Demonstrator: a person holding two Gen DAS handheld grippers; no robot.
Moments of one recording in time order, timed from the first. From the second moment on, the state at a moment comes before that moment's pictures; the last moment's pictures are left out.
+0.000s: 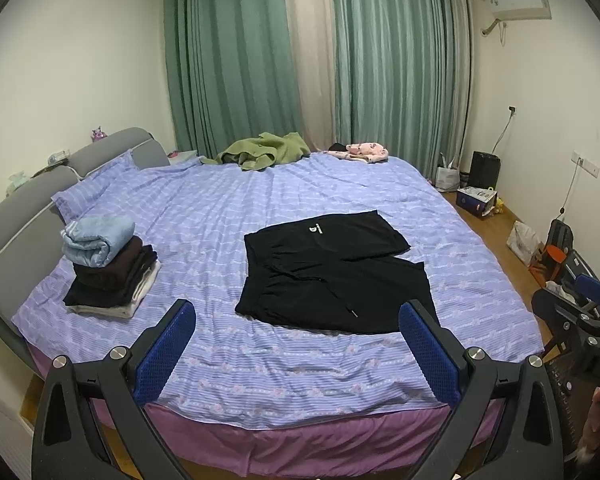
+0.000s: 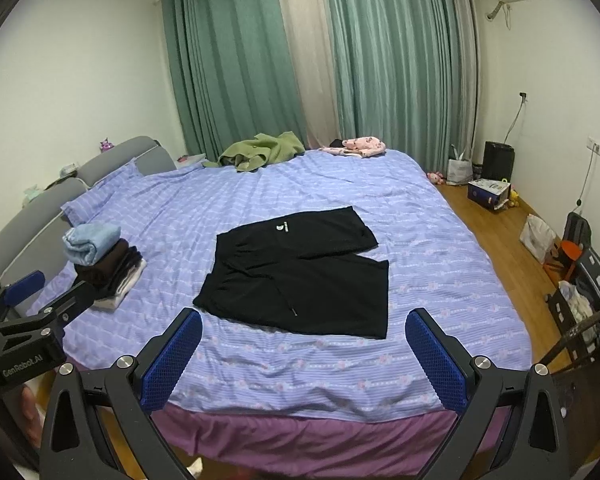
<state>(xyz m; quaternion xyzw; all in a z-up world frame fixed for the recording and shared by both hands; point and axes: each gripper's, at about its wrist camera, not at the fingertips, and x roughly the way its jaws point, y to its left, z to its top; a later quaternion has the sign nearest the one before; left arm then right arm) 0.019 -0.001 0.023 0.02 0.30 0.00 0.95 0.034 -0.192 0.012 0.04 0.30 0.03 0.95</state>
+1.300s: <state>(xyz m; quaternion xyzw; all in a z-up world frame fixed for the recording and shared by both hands) 0.022 0.000 0.017 0.02 0.30 -0.01 0.96 0.045 -0.199 0.013 0.05 0.30 0.02 0.95</state>
